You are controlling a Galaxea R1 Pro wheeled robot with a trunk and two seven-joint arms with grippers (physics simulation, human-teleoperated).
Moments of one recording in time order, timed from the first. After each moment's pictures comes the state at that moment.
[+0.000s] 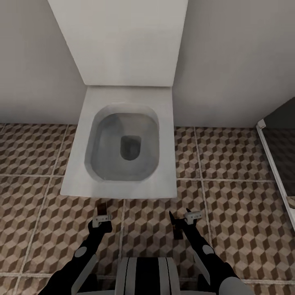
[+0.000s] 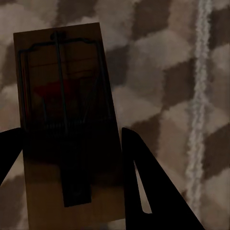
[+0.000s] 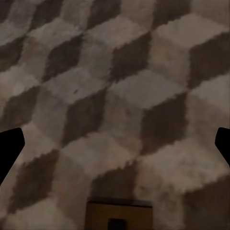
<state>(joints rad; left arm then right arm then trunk) -0.41 0.09 -0.32 -0.86 0.38 -0.18 0.13 -0.54 0.04 0.04 -0.51 -0.03 -0.48 0.19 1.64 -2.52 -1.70</state>
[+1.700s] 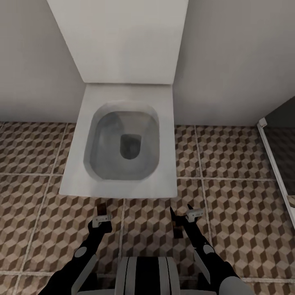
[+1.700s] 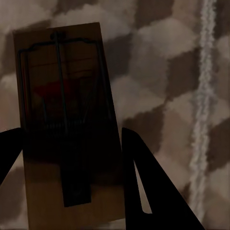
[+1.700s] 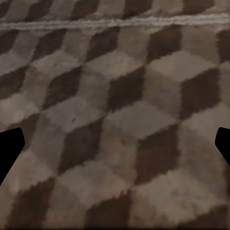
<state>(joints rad) -0.41 0.09 -0.32 -0.85 0.38 -0.18 0.13 -0.54 0.04 0.04 -0.52 -0.03 -0.58 0.18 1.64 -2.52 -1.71</state>
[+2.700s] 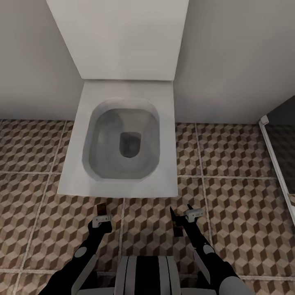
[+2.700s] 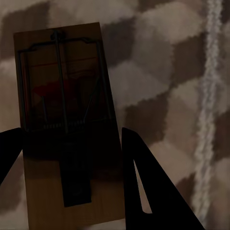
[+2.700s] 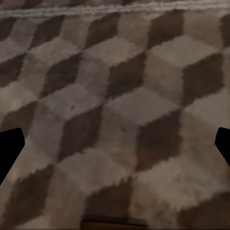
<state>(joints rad) -0.41 0.09 -0.32 -0.85 0.38 -0.18 0.13 -0.54 0.04 0.04 -0.52 -0.03 -0.58 0.18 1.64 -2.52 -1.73</state>
